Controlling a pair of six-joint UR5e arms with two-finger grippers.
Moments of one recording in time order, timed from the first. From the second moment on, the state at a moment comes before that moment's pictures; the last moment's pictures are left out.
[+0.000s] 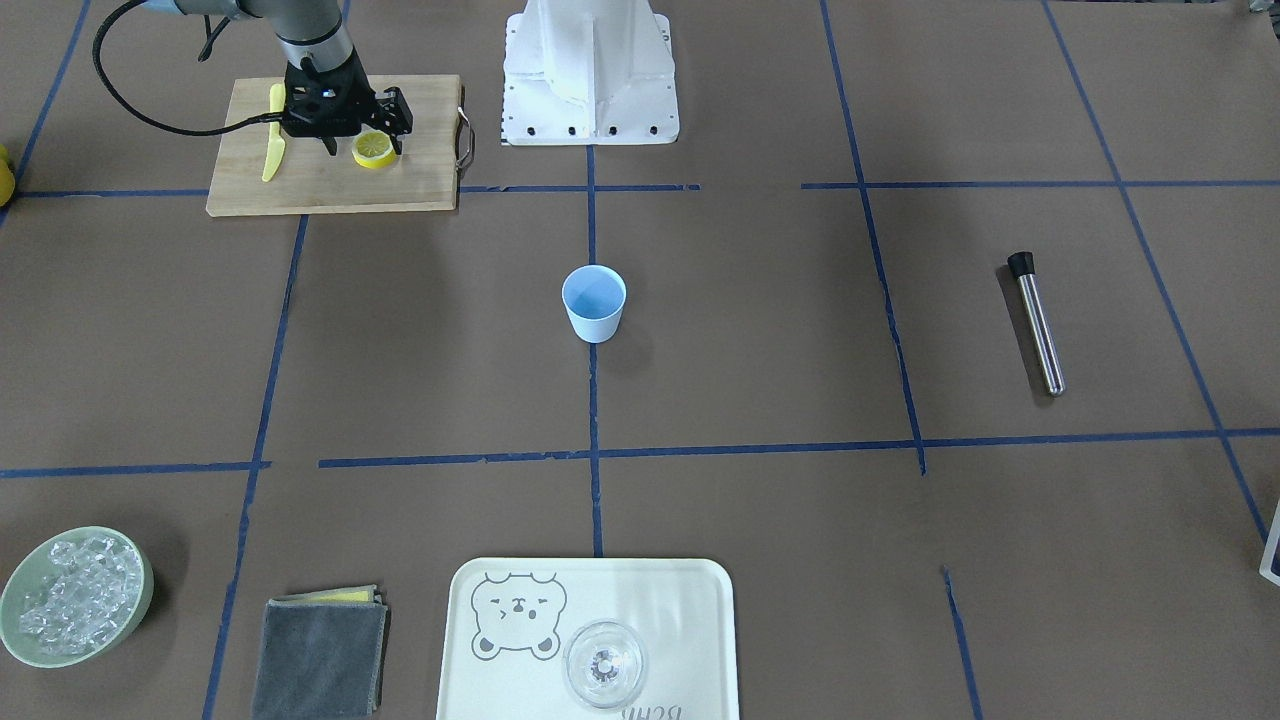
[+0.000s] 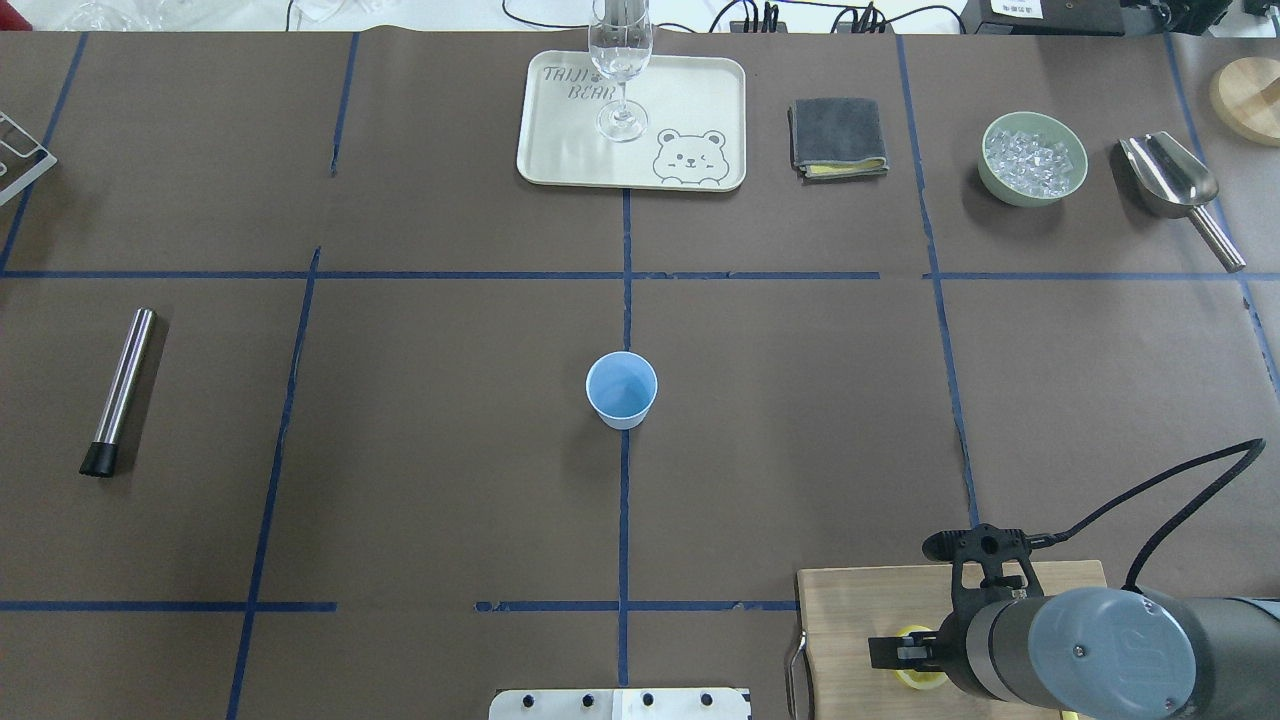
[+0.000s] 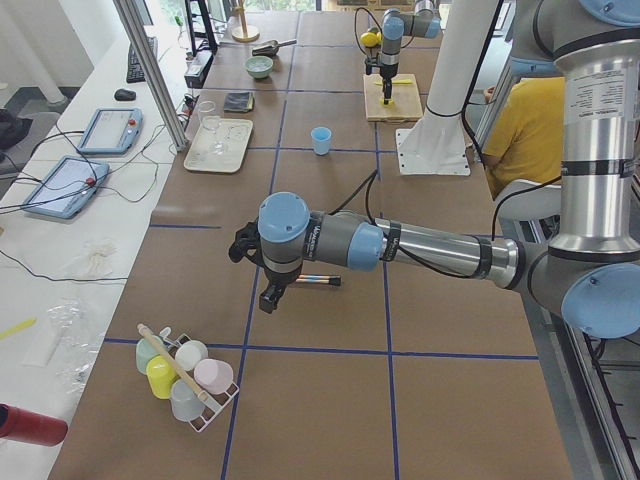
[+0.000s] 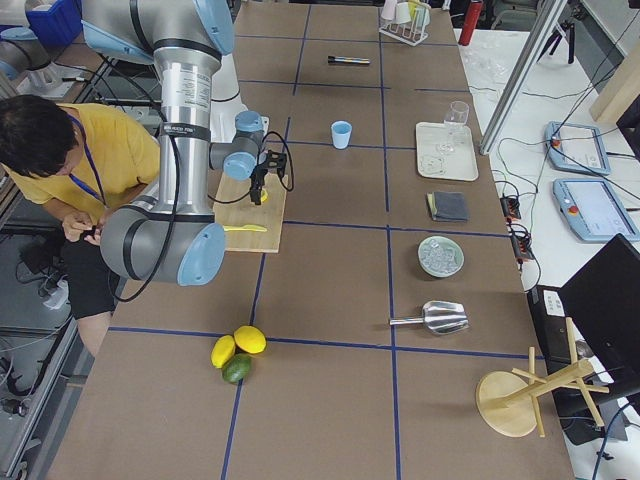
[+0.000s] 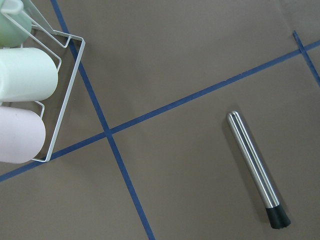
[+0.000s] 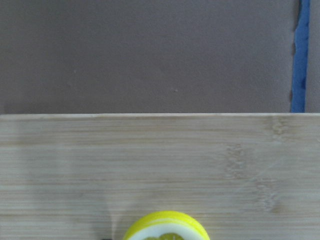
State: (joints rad) left arm -1.57 -1.48 -1.83 -1.60 -2.46 0.26; right arm 0.10 -1.69 2.16 -1.28 1.66 1.49
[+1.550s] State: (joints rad) left arm -1.57 -1.47 -1.84 -1.60 -2.46 0.27; right arm 0.08 -1.69 2.19 -1.28 1.67 1.49
